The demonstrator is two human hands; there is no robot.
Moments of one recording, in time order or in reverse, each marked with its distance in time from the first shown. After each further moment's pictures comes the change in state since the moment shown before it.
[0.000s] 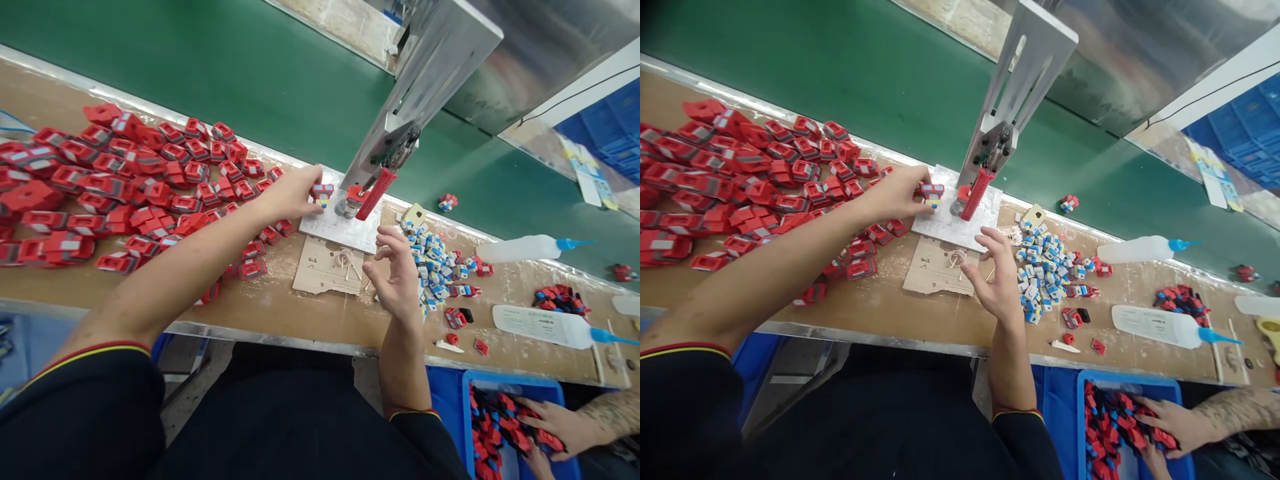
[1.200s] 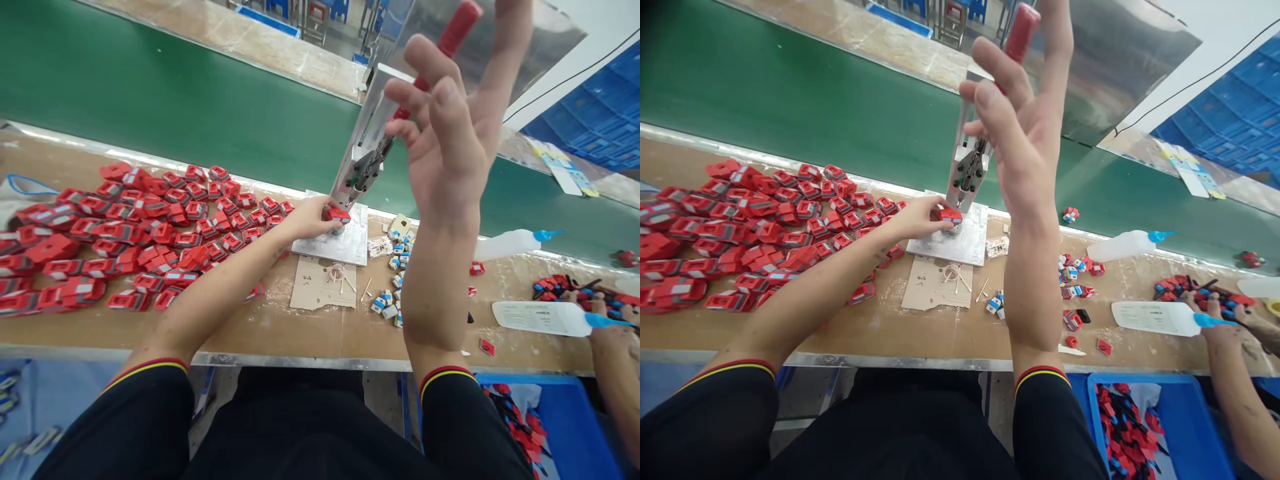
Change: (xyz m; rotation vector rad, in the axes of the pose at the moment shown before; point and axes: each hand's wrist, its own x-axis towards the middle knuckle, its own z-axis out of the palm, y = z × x) left_hand 0.023 0.050 0.023 -0.185 -0.183 -0.100; right_hand 0.178 -0.101 -0.050 0.302 0.068 -0.162
